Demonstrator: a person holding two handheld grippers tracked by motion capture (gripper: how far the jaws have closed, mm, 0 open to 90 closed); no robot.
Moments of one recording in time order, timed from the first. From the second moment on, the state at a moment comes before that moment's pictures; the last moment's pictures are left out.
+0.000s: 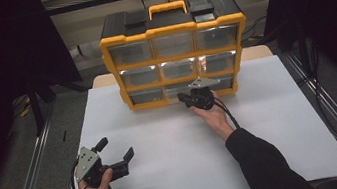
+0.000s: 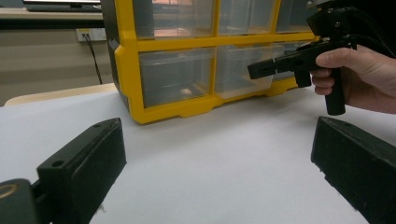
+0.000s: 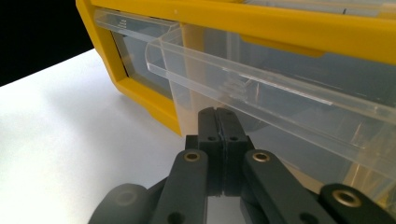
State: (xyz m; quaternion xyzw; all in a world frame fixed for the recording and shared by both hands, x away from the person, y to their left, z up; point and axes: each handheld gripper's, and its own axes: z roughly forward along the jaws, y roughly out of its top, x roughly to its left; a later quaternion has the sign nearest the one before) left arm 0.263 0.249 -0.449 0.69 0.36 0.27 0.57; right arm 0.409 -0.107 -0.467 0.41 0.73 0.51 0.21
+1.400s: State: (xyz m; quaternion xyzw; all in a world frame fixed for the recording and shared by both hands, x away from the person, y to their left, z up) left arm 0.263 0.249 -0.450 0.69 0.36 0.27 0.57; right arm 0.422 -0.110 -0.466 0.43 0.71 0.50 0.25
